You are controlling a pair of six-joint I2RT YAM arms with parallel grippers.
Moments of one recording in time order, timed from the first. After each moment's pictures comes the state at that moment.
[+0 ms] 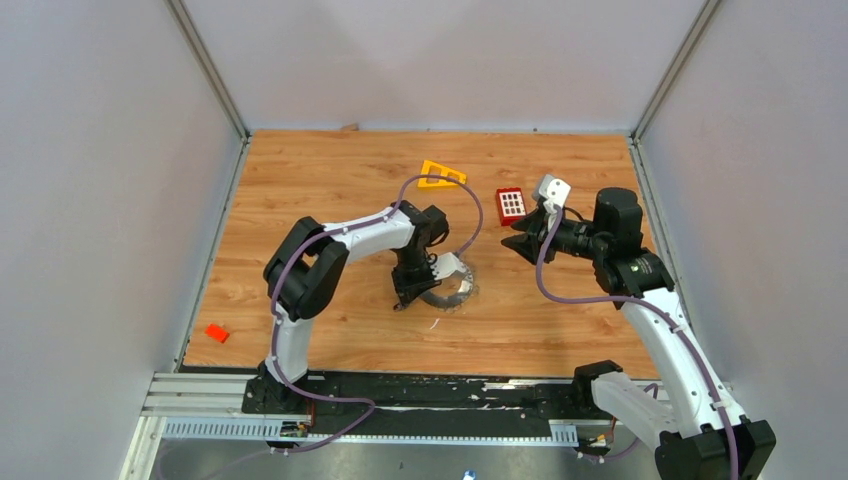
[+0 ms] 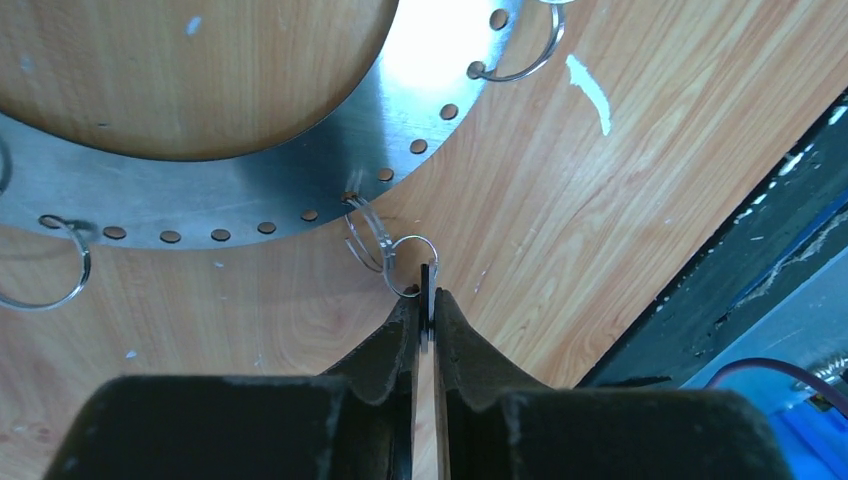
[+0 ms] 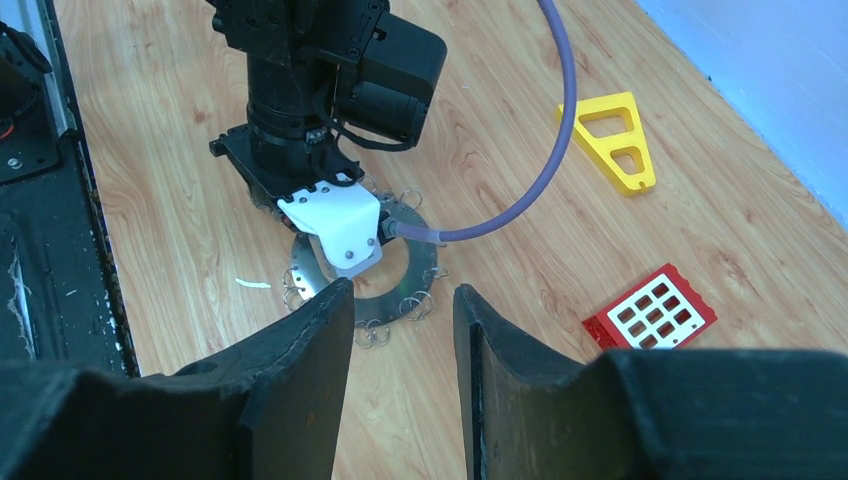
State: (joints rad) left arm -0.76 2.01 1.44 -1.09 0.31 0.57; right arm 0.22 0.92 0.91 -0.37 -0.80 -0.38
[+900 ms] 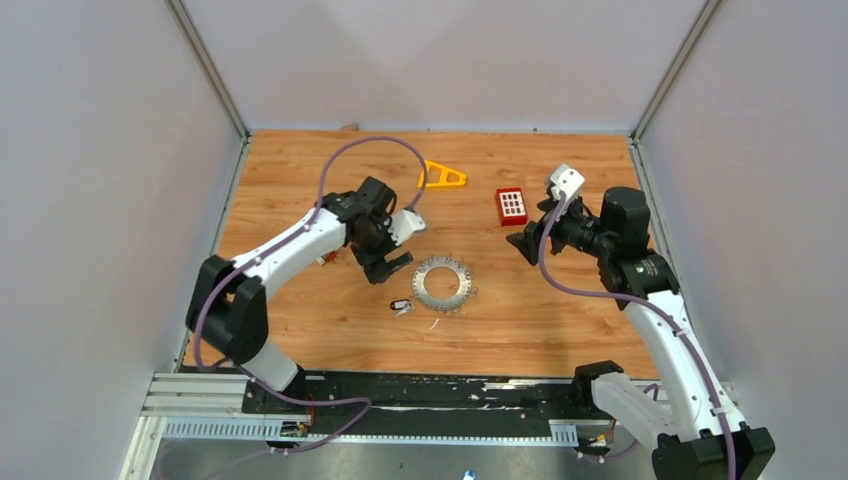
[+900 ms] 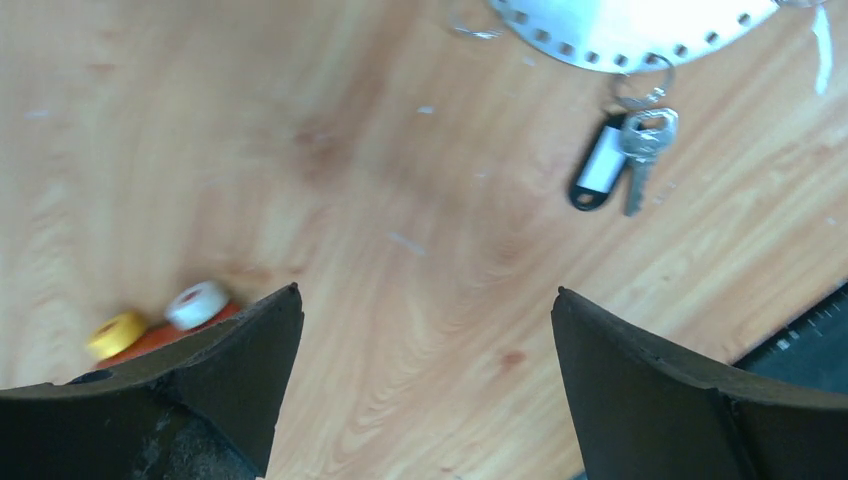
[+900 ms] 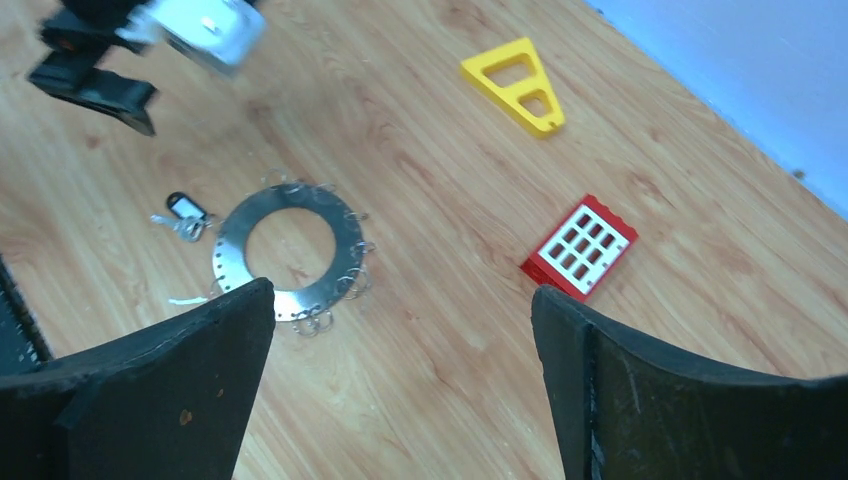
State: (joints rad) left arm -0.59 1.64 1.23 -0.90 0.14 0.50; right arm 0.20 0.90 0.92 -0.38 -0.63 -0.32
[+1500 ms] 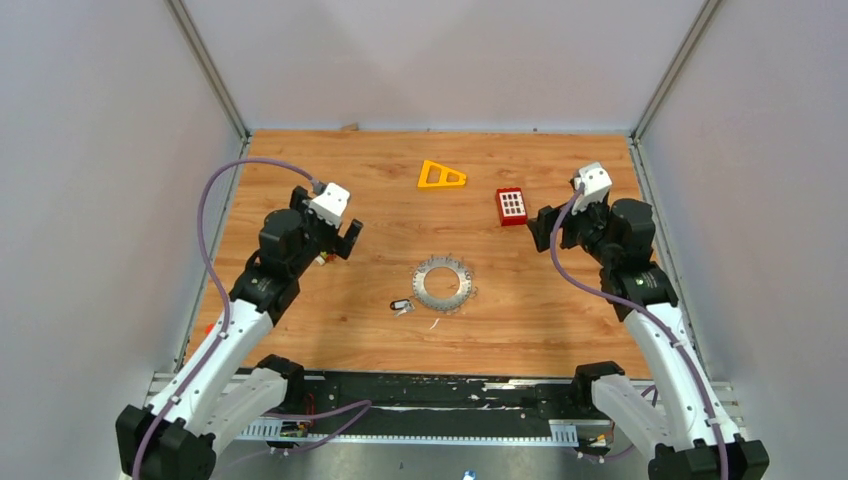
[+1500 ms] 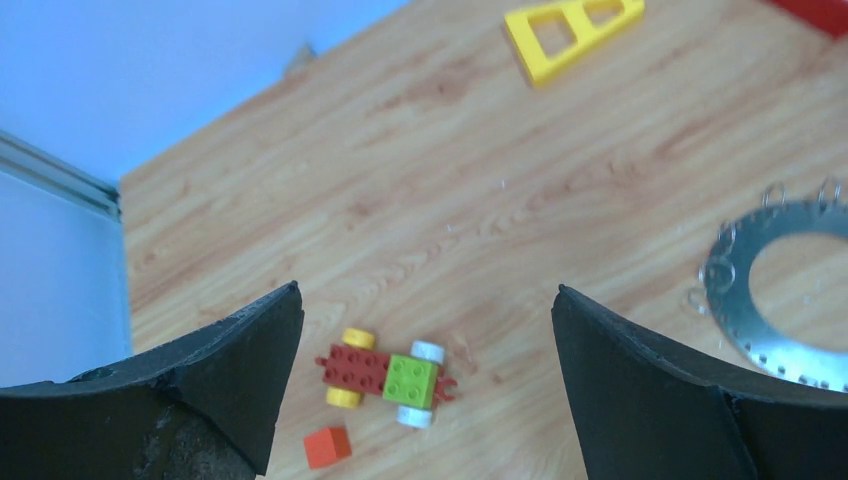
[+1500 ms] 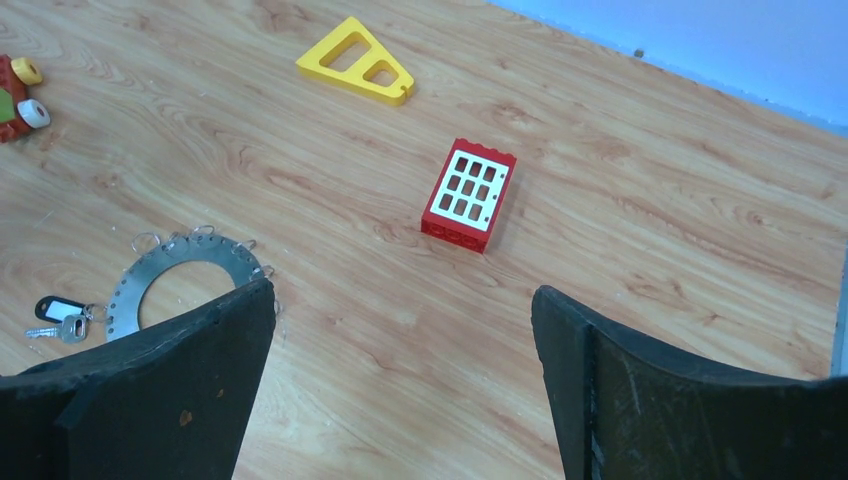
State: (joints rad) left arm -0.35 0.88 0.69 -0.12 0.02 0.32; right arm 0.15 0.86 0.82 -0.25 -0.29 -0.12
